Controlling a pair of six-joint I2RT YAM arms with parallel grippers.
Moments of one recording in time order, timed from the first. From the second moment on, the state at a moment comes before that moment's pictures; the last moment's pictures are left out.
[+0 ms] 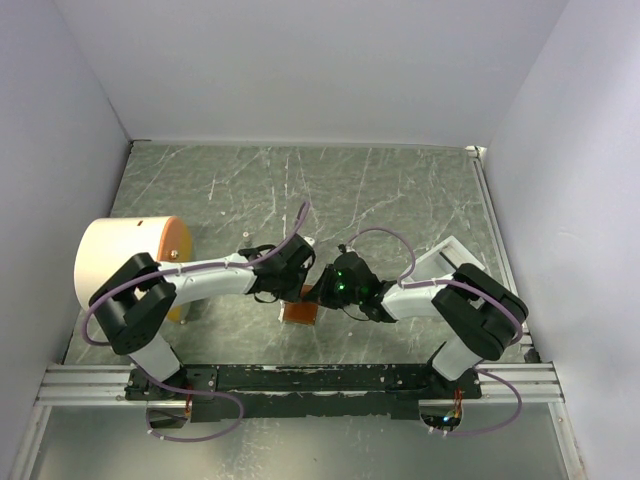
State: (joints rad) left arm -0.91 1.64 0.93 -0.36 -0.07 -0.50; right arm 0.82 1.58 0.50 0.40 -0.12 1.03
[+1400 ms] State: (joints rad) left arm -0.89 1.49 0.83 -0.27 0.02 -0.42; right arm 0.78 1.54 0.53 0.28 -0.20 0.95
